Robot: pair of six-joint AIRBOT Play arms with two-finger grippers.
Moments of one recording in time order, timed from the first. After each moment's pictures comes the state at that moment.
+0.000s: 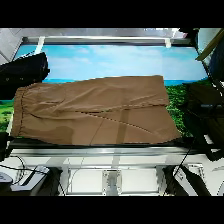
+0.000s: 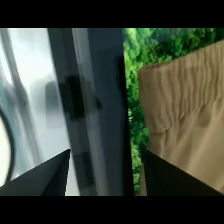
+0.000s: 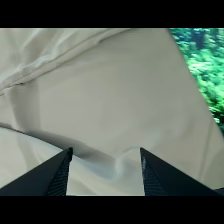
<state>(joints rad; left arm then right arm) 1.18 -1.00 0.58 1.18 -0.90 -1.59 -0.55 -0.91 0.89 -0.99 1.35 1.27</state>
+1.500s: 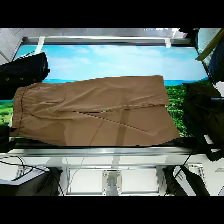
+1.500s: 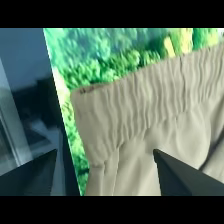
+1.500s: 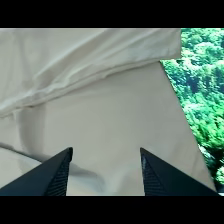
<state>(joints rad) 1.18 -1.18 0.62 0.88 -0.83 -1.38 -0.55 -0.88 1.04 -1.02 1.38 1.27</state>
